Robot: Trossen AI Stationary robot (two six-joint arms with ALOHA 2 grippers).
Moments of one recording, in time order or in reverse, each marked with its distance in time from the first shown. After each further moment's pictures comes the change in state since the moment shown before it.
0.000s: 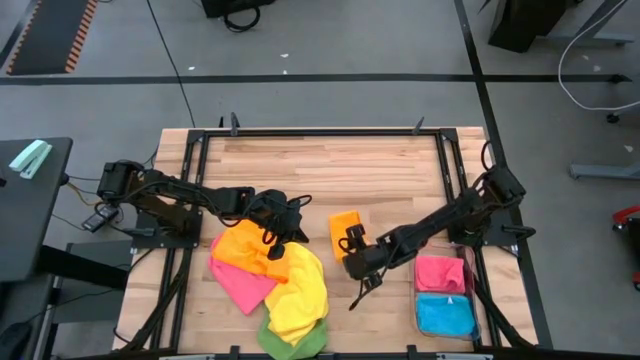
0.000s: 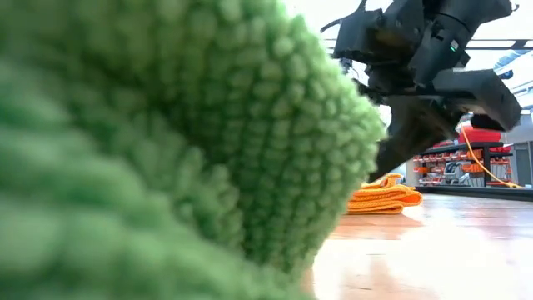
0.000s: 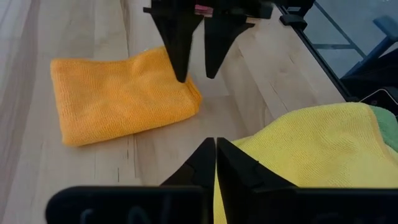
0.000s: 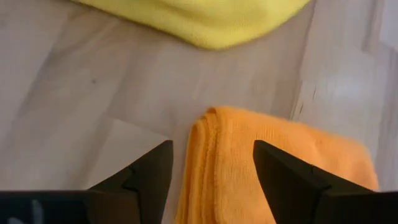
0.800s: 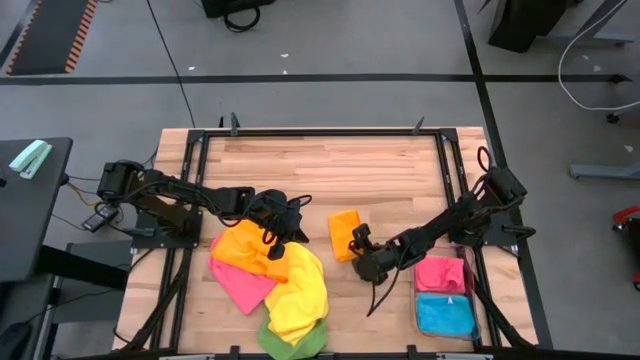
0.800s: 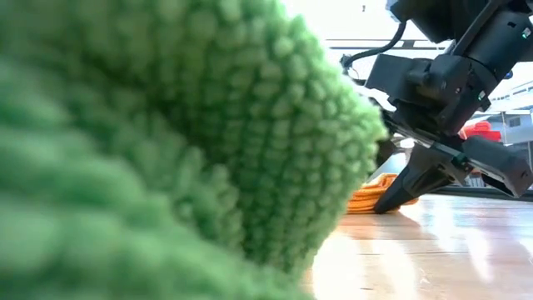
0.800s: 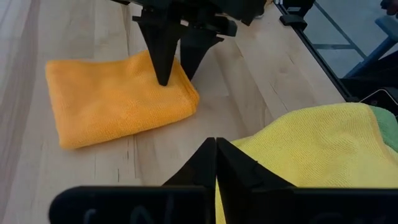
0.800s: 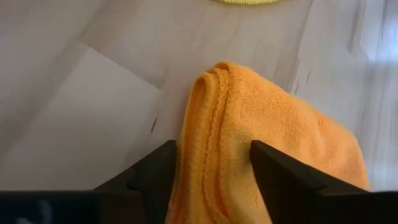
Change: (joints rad) left arm 0.000 0.000 0.000 0.001 0.000 0.000; right arm 0.018 -0.001 -0.204 0.245 0.148 -0.187
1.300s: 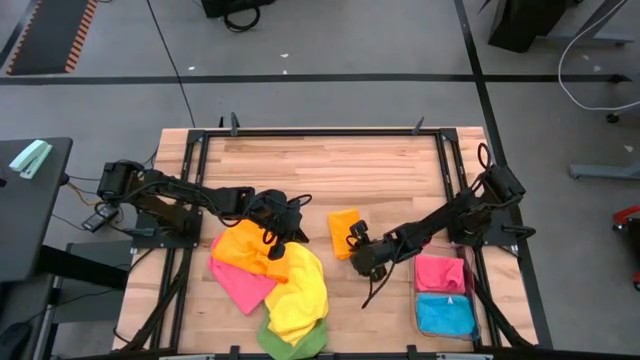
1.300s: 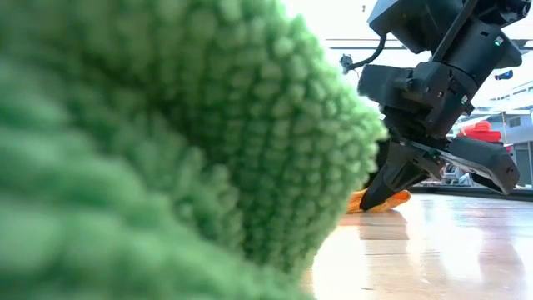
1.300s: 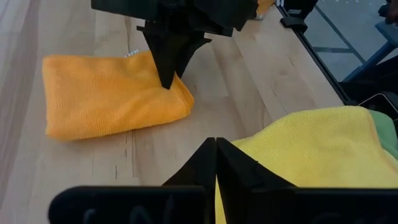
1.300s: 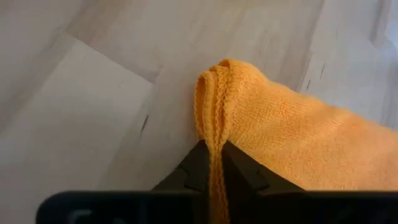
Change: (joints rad) left arm 0.000 0.000 0.000 0.000 0.000 -0.024; right arm -0.061 0.000 0.000 0.002 -0.124 -0.016
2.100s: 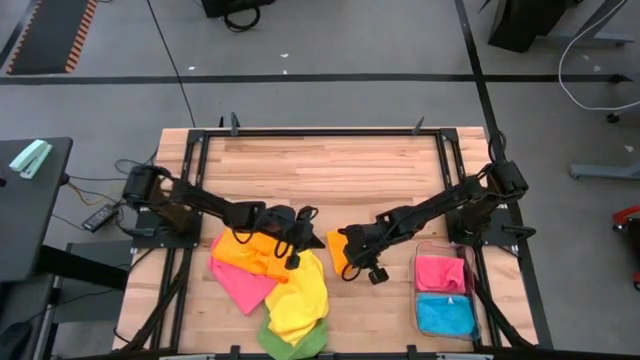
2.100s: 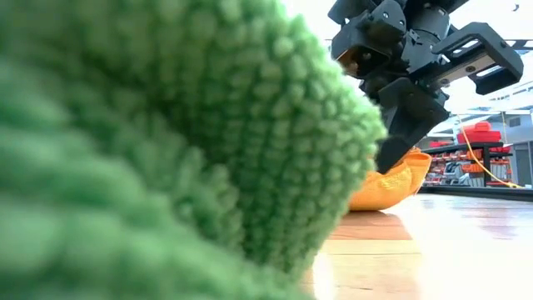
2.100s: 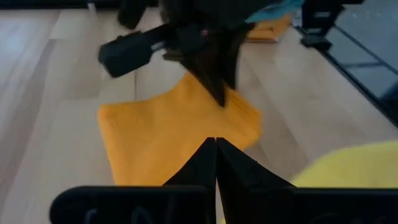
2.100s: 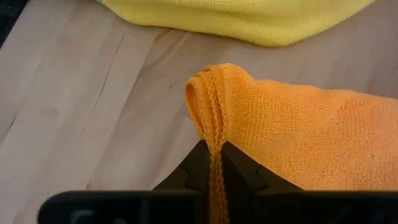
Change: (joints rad) left arm -0.081 0.212 -0.001 0.363 -0.158 0.024; right arm -0.124 -0.053 0.141 -0.190 -0.550 0.218
